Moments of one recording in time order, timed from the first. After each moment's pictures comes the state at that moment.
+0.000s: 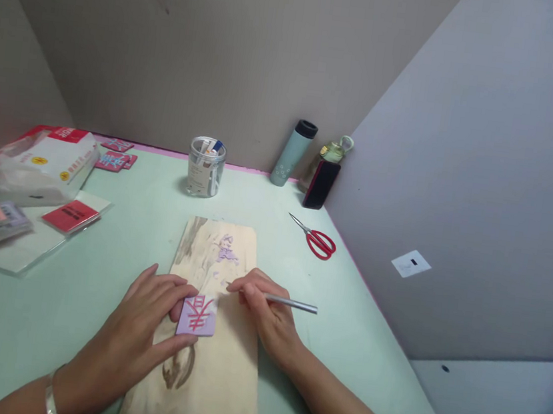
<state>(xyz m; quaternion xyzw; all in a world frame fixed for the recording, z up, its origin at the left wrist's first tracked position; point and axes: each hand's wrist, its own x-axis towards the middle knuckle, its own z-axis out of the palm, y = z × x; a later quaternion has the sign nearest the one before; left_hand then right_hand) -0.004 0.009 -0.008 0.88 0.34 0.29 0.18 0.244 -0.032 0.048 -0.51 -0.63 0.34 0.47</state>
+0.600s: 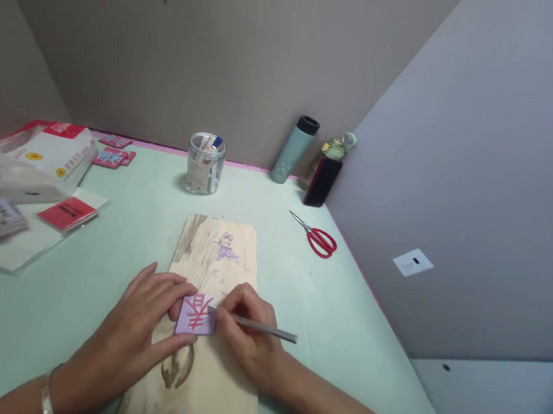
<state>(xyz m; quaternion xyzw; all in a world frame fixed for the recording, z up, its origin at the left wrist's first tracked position) -0.003 0.009 -0.009 0.87 0.34 0.29 0.19 0.219 -0.047 0.034 -0.54 -0.60 0.38 0.45</state>
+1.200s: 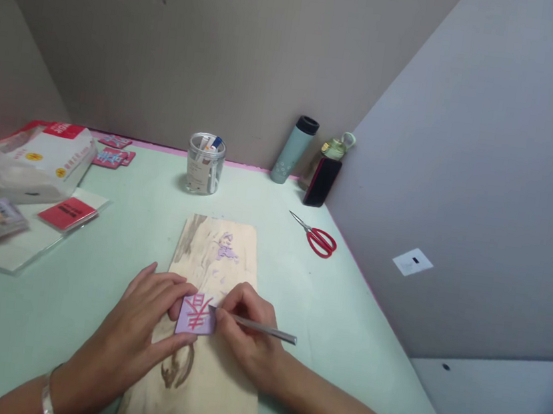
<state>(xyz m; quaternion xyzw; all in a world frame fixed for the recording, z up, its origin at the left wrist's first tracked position) -0.002 0.008 -0.008 0.87 0.34 0.30 0.19 0.218 -0.047 0.037 -0.55 -0.60 0.38 0.45</state>
